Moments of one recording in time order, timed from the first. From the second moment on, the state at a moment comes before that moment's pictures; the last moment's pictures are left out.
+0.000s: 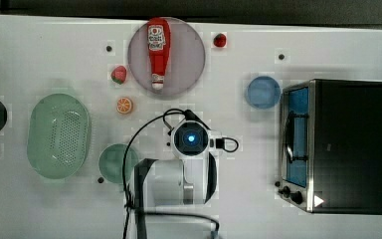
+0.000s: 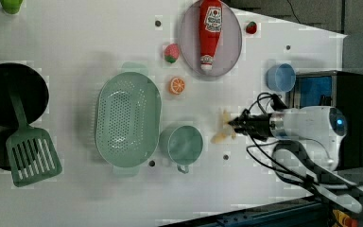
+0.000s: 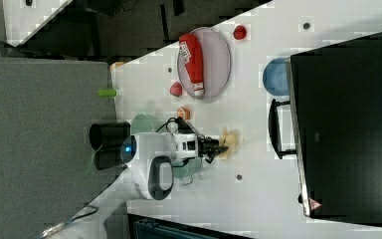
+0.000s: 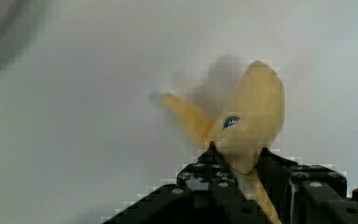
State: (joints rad) arm -0.08 0.26 0.11 -2.48 0.00 1.06 0.00
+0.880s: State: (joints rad) arm -0.09 -0.29 0.01 -1.94 0.01 0.28 0.00
